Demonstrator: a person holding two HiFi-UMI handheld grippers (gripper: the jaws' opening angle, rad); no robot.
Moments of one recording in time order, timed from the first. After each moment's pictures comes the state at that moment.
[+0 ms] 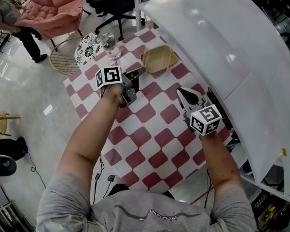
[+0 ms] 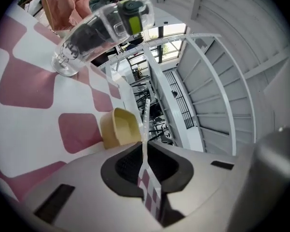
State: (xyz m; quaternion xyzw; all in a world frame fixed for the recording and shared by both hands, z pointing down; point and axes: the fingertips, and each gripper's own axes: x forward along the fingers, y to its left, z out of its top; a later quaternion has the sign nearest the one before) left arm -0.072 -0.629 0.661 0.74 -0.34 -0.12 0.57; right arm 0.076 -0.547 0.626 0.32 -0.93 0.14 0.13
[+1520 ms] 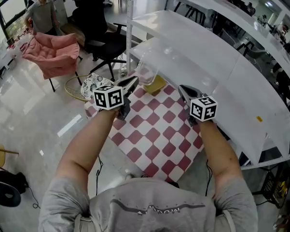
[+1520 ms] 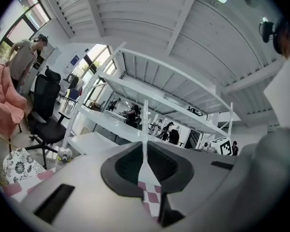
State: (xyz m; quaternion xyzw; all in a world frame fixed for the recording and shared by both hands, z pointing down) left arm -0.151 -0.491 0.387 0.92 -0.34 -0.06 0.20; right arm 0.046 -0.471 0.412 0.46 -0.88 0.08 0.10
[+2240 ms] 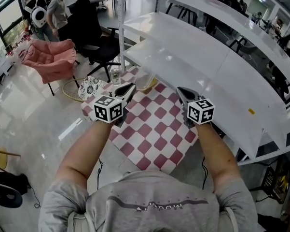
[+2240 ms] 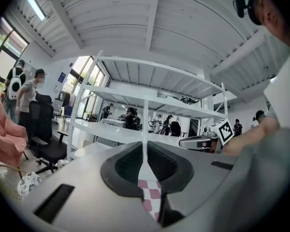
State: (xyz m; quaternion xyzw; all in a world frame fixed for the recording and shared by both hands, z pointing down) left arm -0.105 -0.414 0.362 0.93 -0.36 -0.01 0.09; right arm 0.089 -0.410 0.387 0.47 -0.88 0.07 0.08
